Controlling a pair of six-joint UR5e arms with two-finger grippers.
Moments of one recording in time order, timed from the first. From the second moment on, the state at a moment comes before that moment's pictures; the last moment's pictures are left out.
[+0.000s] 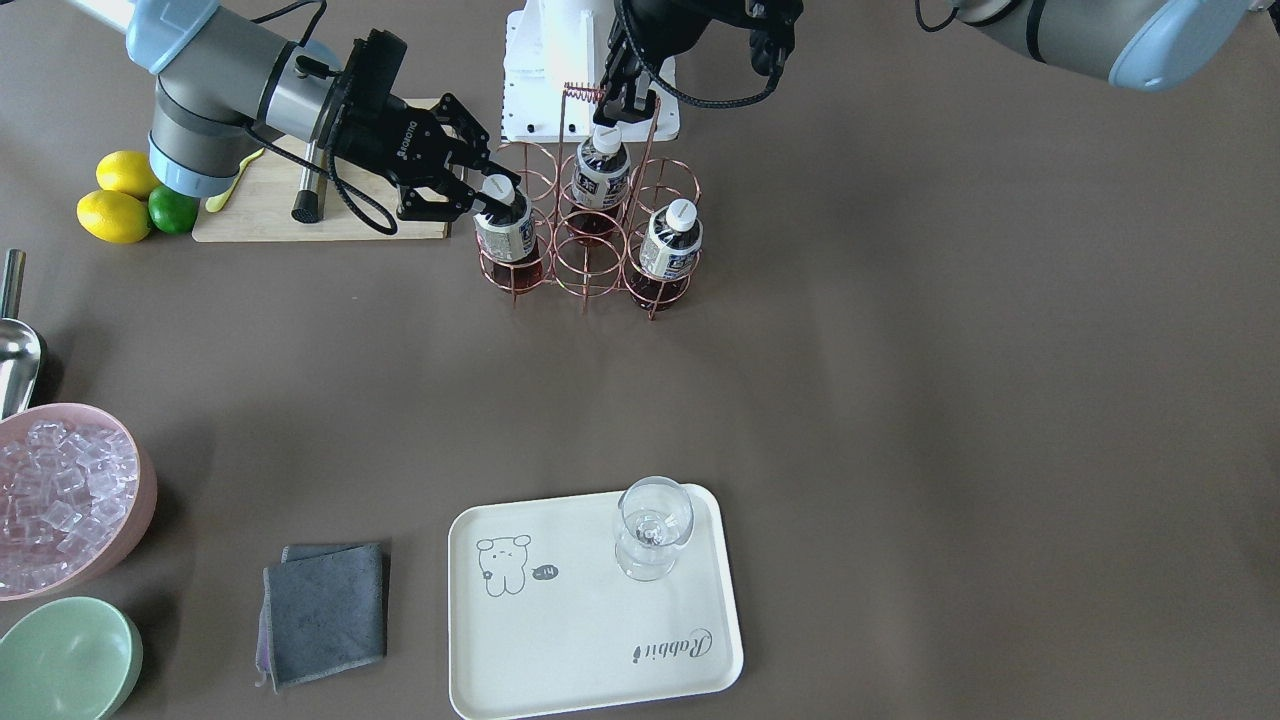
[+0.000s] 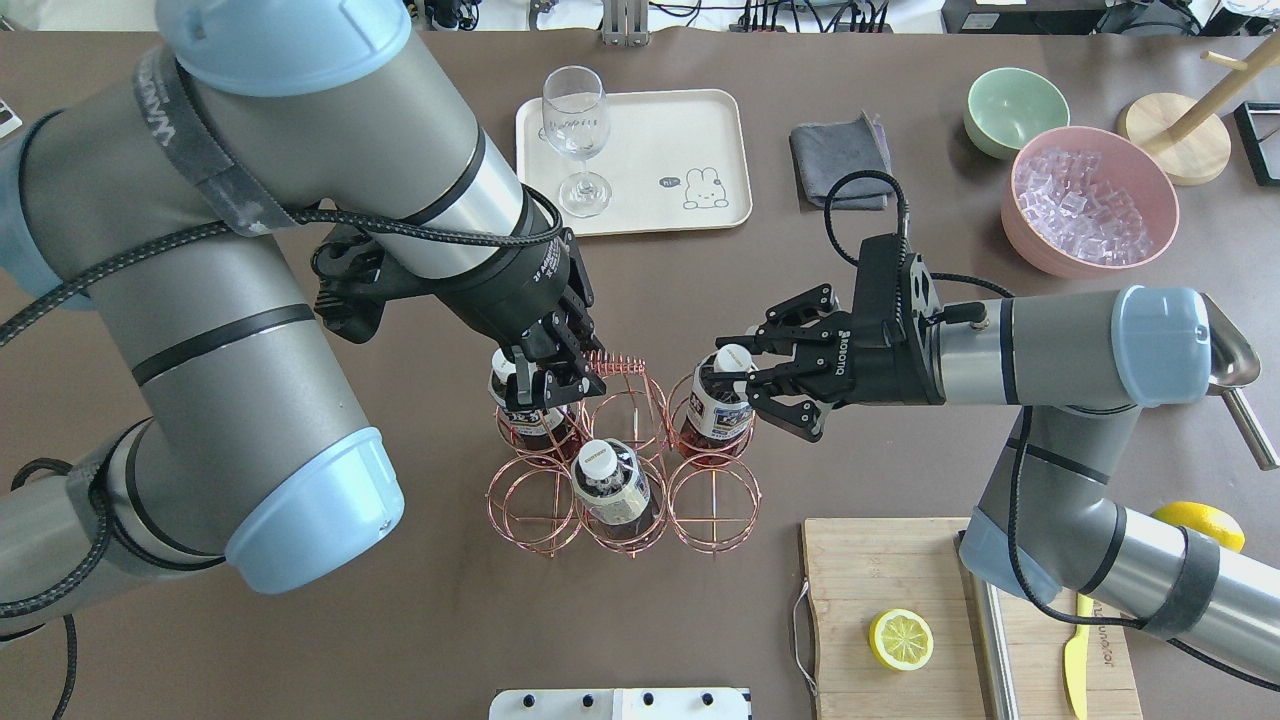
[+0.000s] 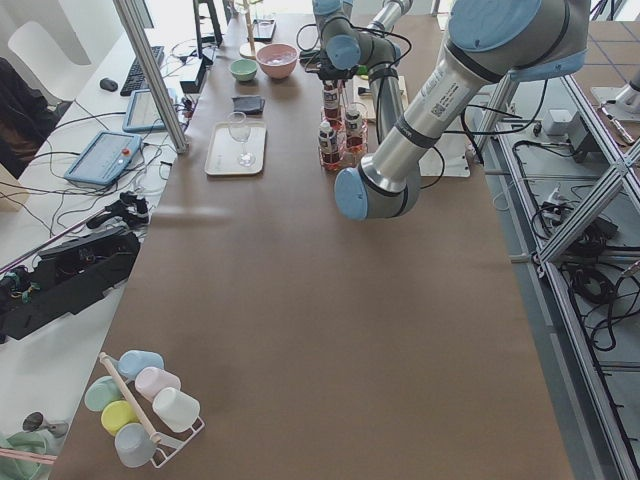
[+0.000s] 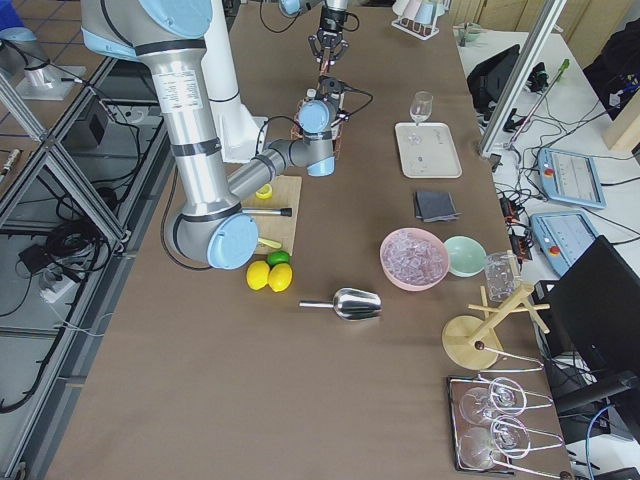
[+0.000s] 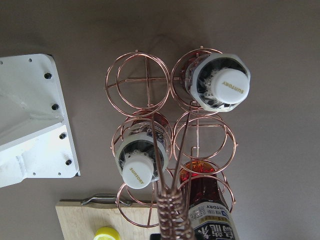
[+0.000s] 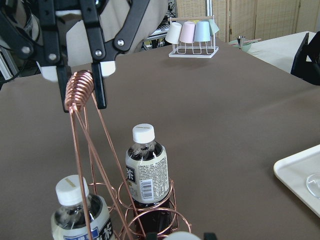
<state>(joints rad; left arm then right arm) -0.65 -2.40 -1.99 -1.33 -2.27 -2.78 0.63 -1.29 1.81 -0.30 2.03 0.38</state>
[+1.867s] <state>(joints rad) -0.68 -2.41 -2.01 -1.30 -2.28 -2.78 0.79 -1.27 1.93 -0.39 2.10 0.50</state>
